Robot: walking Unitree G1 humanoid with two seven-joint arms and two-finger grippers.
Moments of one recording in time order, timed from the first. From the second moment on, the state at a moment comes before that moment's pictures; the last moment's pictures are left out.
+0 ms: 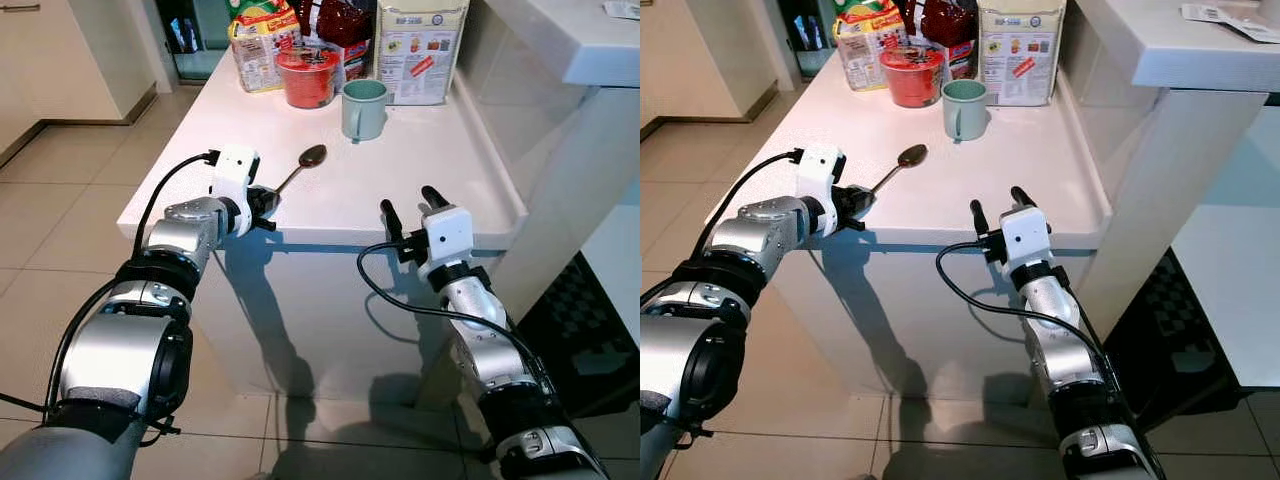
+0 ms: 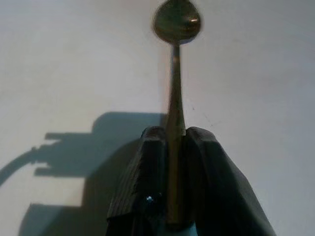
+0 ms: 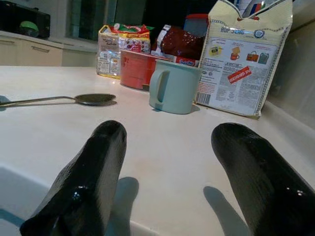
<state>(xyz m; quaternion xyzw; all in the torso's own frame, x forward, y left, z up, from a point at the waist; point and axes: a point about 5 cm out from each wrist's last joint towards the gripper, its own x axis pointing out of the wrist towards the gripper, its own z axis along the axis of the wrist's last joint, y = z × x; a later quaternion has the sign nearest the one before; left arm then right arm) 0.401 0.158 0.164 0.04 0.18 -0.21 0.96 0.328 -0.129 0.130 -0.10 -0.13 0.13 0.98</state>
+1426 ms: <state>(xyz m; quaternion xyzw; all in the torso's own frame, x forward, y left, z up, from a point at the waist) 0.402 0.153 0.184 0.09 0.16 -0.21 0.96 0.328 -0.127 0.127 -0.10 -0.13 0.13 0.98</state>
